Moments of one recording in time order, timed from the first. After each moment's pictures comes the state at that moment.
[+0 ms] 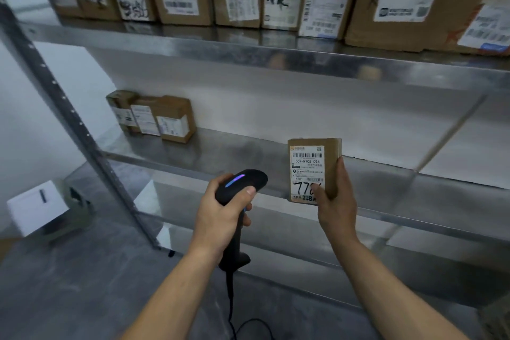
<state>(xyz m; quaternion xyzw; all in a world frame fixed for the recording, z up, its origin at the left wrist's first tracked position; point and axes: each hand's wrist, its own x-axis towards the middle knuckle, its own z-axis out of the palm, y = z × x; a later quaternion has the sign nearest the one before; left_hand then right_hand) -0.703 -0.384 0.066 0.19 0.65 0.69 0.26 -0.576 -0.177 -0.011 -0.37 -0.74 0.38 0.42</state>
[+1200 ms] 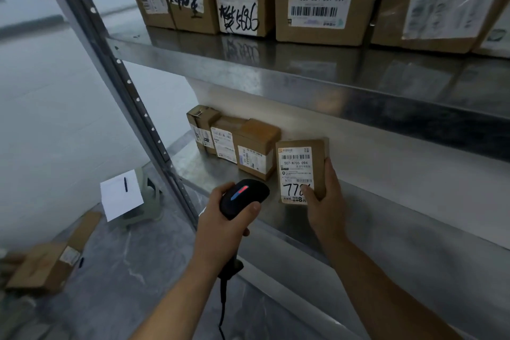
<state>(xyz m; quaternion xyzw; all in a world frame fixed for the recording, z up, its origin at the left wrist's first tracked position) -0.960 -0.386 0.046 0.12 0.76 0.62 0.12 -0.925 -0.168 -0.039 -0.28 -0.77 0.47 0.31</state>
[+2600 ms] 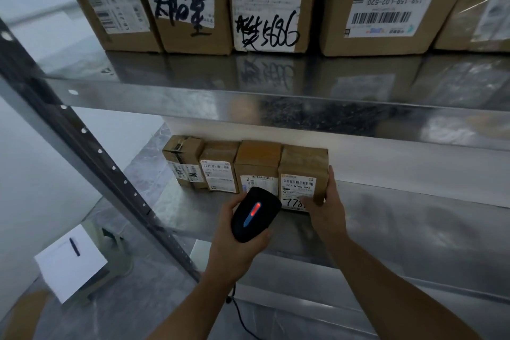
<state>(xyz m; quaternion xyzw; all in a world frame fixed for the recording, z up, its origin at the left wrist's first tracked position) -1.110 -0.402 0.001 0.30 0.68 0.62 0.24 -1.008 -0.203 -0.049 -0.45 -0.68 0.50 0.30</state>
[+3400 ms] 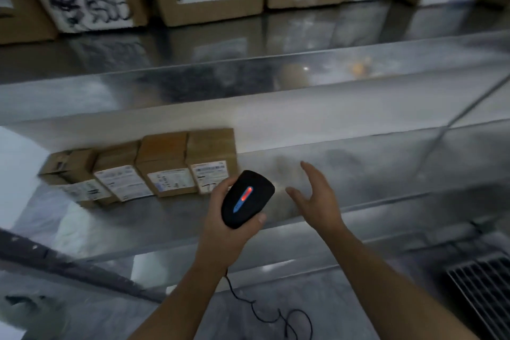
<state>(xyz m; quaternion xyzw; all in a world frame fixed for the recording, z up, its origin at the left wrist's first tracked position) -1.024 -0.345 0.006 0.44 0.58 0.60 0.34 -0.848 -0.214 -0.036 -0.52 -0.73 0.31 0.30</state>
